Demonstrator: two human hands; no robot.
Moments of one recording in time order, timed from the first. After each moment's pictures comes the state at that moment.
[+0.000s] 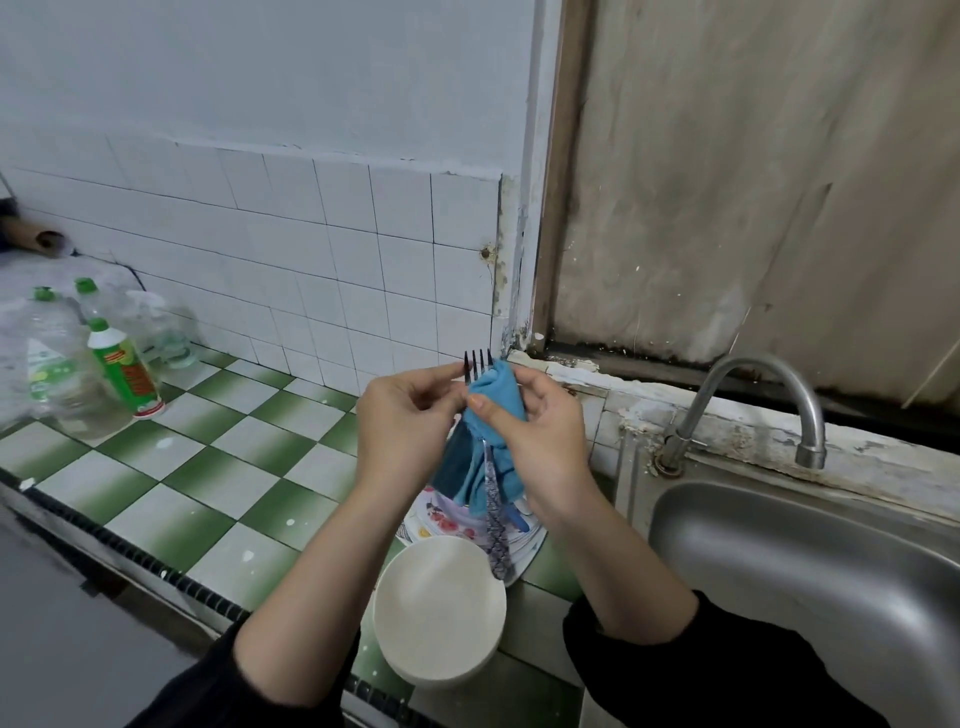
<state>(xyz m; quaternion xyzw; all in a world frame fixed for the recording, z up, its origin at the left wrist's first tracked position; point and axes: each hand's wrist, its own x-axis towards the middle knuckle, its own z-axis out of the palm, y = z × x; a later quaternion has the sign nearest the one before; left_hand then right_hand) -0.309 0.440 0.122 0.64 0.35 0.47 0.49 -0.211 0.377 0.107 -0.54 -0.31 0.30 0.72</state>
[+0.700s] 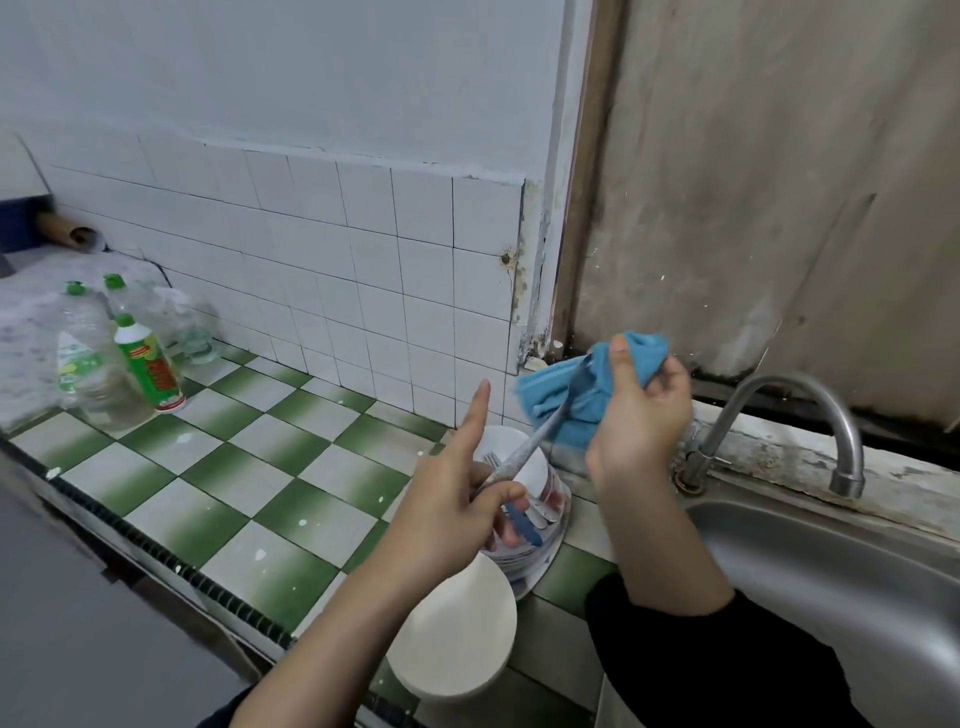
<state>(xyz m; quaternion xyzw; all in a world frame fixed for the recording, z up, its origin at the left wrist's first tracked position) -0.324 0.405 0.103 0.77 0.29 0.30 0.49 -0.163 0.394 0.129 -0.42 -0.05 0.15 0.90</state>
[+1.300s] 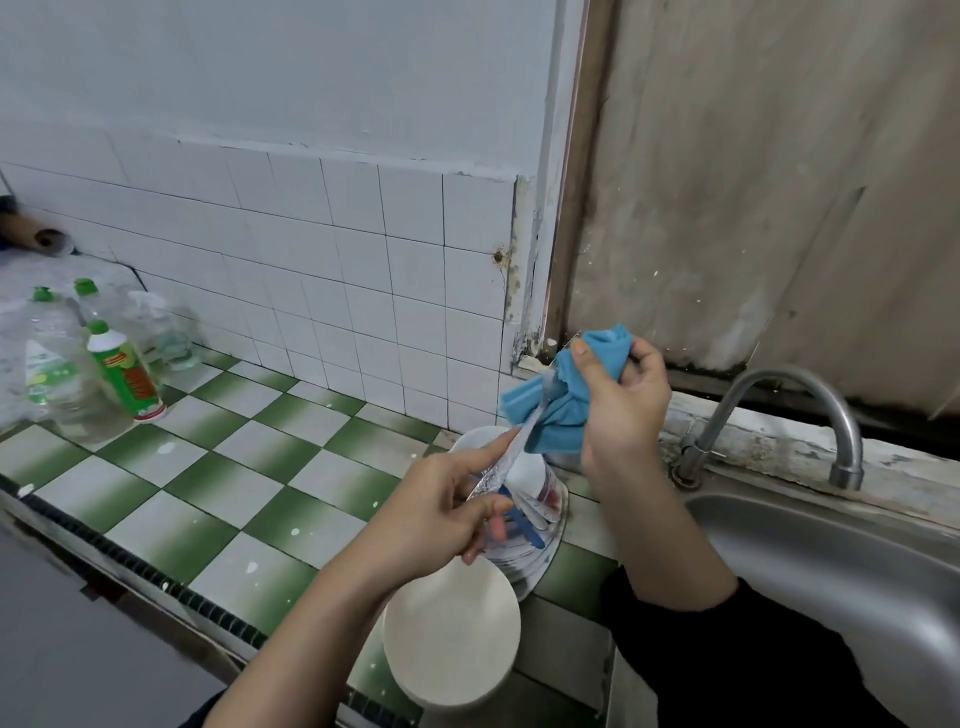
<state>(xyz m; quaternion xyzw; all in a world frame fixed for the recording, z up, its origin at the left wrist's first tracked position) -0.335 0.434 0.099 0.80 0.23 0.19 0.52 -0.170 0.399 0.130 -0.46 -0.14 0.19 0.86</state>
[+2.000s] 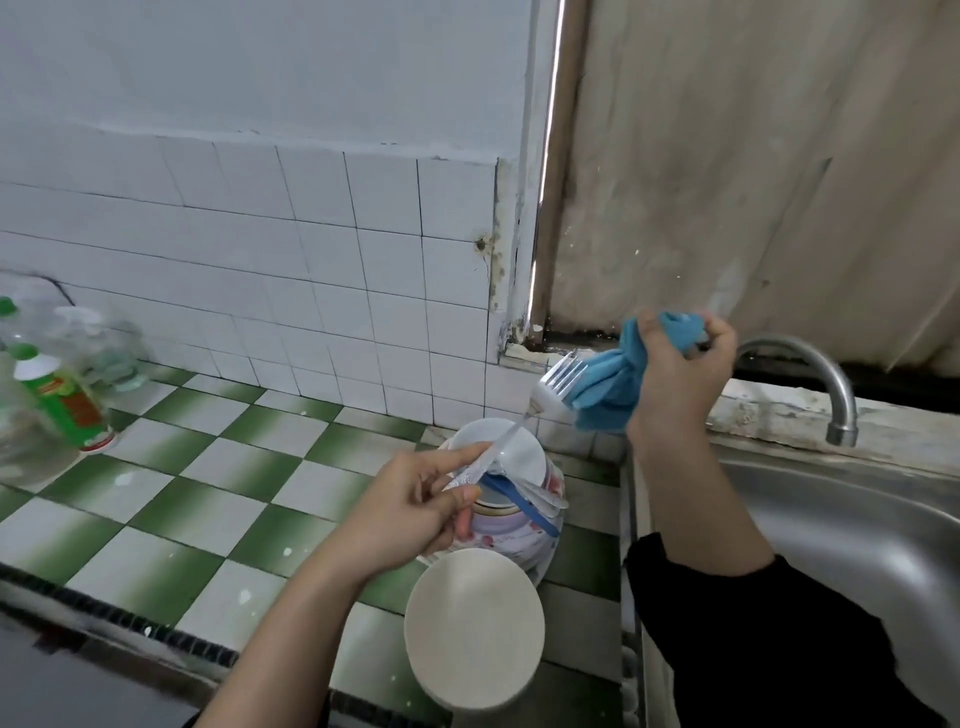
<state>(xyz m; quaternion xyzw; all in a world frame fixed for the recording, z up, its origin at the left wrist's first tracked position) -0.364 0.485 0.087 0.75 0.21 0.15 0.61 -0.156 0.400 0.138 -0.51 -0.06 0.02 0.86</state>
